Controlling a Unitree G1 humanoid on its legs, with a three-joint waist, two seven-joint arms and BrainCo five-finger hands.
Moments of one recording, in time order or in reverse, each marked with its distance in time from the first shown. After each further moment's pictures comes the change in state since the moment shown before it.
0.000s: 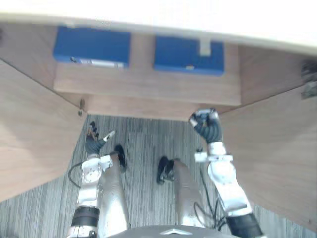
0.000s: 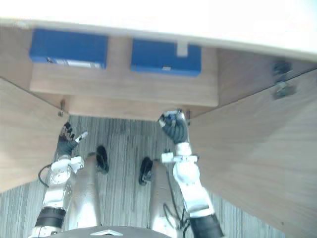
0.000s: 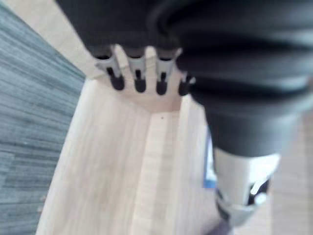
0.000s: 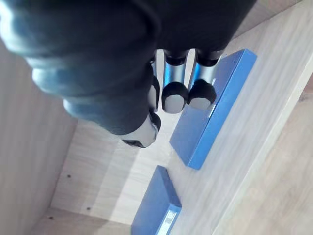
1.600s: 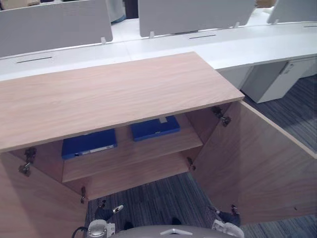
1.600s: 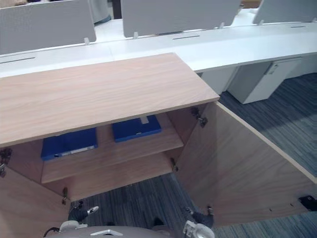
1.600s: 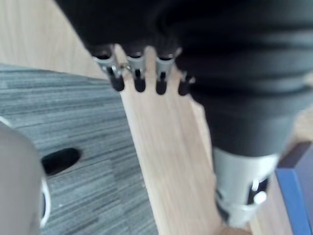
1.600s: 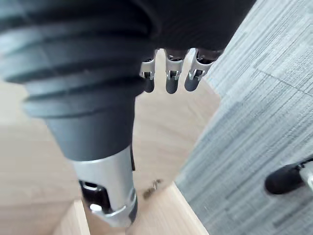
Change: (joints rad) left arm 0.136 -0.008 -0.051 0.679 0.175 0.060 -0.034; right arm 0.118 0.180 -0.634 0.930 0.262 0.075 -0.067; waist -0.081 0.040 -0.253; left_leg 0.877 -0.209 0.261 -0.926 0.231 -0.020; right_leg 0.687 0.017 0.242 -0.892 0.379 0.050
